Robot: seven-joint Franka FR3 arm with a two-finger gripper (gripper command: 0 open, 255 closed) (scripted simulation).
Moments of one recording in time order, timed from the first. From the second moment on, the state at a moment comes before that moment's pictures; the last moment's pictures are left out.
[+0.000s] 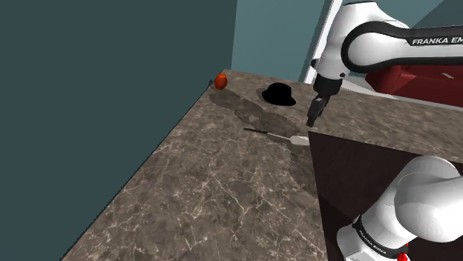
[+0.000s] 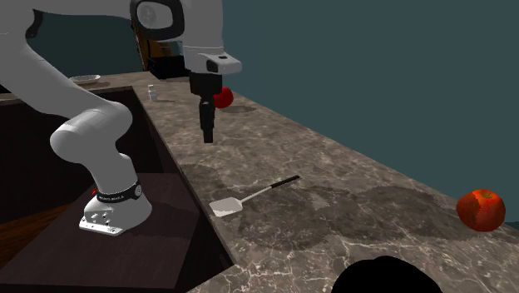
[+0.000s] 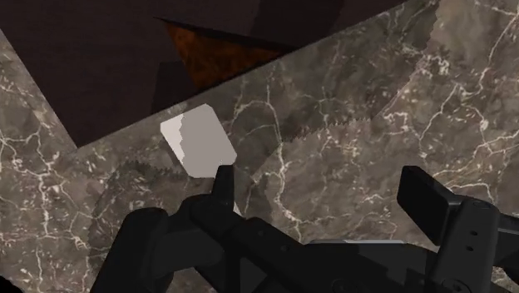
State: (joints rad) arm 0.05 -0.69 -0.13 -2.51 -0.10 1.79 -0.21
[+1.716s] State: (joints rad) arm 0.18 -0.12 -0.34 -2.48 0.01 2.41 -0.75
